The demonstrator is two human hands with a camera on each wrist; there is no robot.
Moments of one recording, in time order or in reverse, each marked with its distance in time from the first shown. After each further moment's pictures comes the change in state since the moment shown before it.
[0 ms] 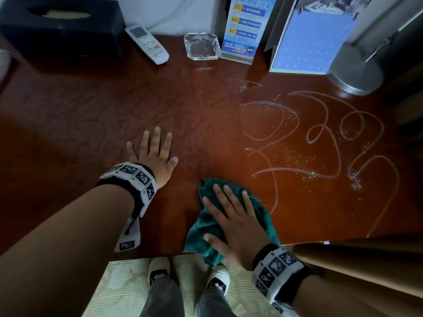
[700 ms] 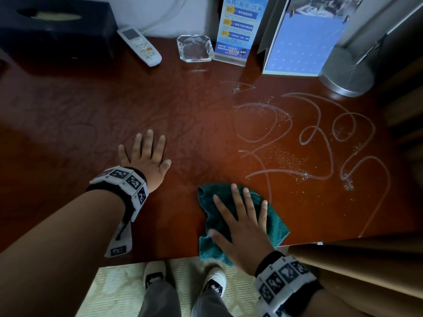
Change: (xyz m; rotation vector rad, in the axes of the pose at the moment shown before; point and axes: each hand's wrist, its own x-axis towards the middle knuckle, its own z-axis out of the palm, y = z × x) left_hand 0.002 0.001 -0.001 0.041 -0.010 -0.003; right_hand -0.014 0.003 -0.016 0.085 -0.094 0.303
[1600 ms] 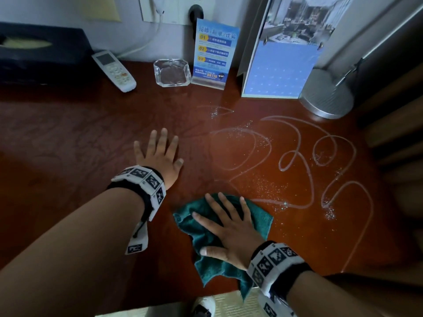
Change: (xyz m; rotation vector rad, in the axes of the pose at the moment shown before) left_hand 0.046 0.090 -0.054 0.061 0.090 0.064; right_hand 0.059 0.066 -0.041 -0.125 -0.124 -0.331
